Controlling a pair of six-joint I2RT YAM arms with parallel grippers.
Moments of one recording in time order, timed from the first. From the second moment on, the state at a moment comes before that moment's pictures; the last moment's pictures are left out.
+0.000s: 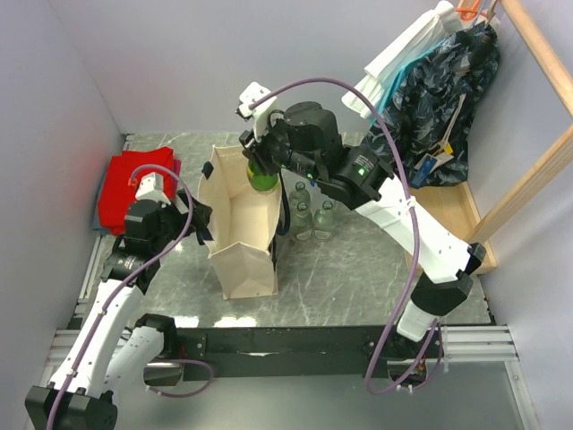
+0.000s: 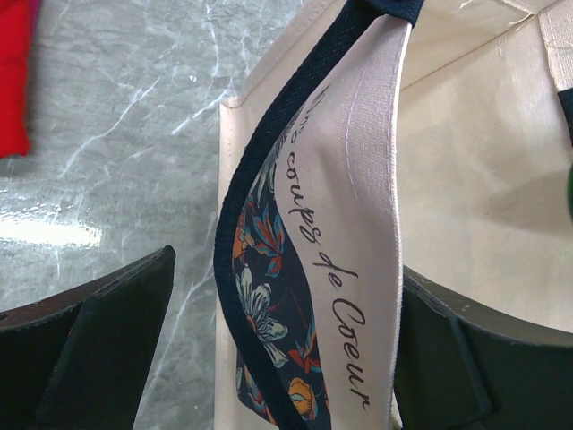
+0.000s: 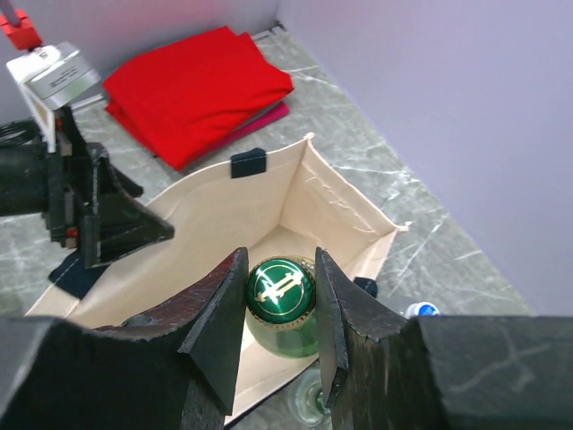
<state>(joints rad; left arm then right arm) -0.17 0.75 0.69 -0.34 0.04 -0.56 0.96 1.68 2.14 -0.71 0.11 -0.19</state>
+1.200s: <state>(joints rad) -0.17 0.75 0.69 -0.33 0.06 -0.56 0.98 1.36 1.85 -0.66 0.32 -0.20</state>
